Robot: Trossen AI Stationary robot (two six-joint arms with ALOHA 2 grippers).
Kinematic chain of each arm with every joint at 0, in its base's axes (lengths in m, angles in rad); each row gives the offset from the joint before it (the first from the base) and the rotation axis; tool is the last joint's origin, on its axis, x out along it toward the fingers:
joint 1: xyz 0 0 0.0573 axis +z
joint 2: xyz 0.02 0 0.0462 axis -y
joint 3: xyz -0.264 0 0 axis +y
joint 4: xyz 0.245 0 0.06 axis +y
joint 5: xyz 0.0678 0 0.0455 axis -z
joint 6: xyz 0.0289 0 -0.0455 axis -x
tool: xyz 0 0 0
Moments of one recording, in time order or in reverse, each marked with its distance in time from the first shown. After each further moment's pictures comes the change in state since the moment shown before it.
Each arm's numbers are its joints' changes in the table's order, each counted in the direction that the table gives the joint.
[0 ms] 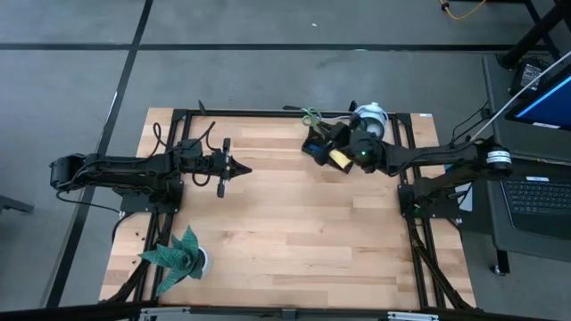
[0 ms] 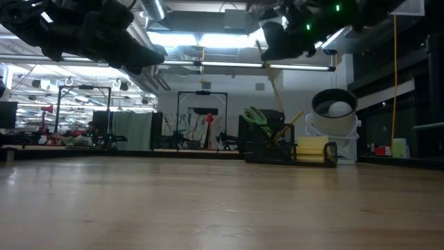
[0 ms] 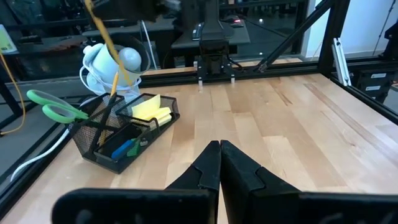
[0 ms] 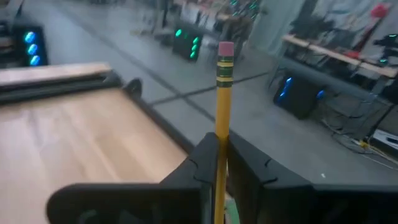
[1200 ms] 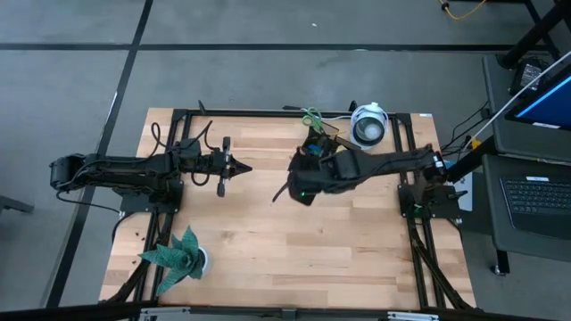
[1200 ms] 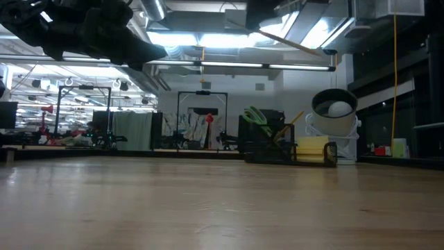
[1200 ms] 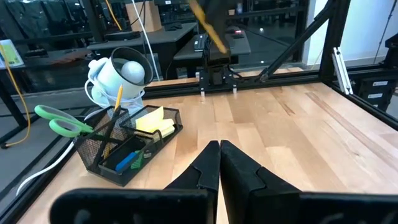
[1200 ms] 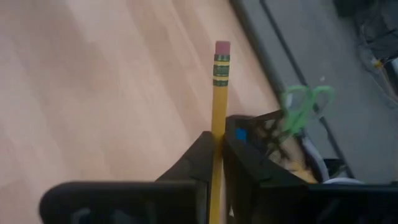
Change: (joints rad) left arm 0.002 0.000 0.000 -0.045 0.000 -0.007; right arm 0.340 -0.612 -1.263 1.688 -0.003 -0.547
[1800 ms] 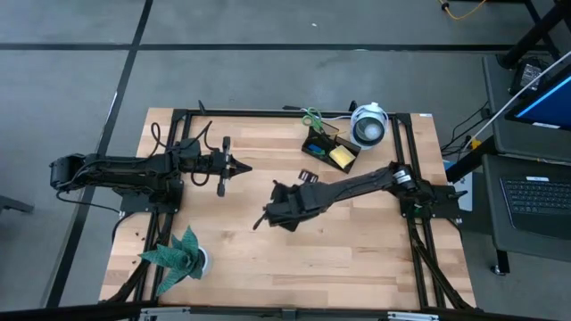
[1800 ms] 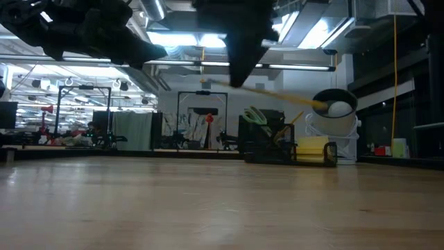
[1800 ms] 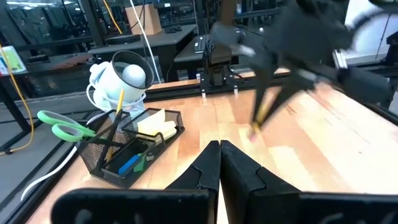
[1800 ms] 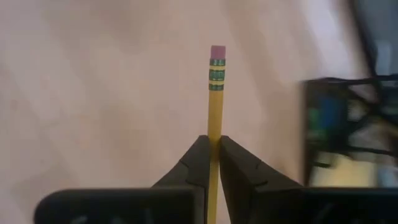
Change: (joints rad) left arm 0.000 0.000 0.000 -0.005 0.000 -0.027; right arm 0.058 -0.277 0.002 -0.048 -0.150 -0.168
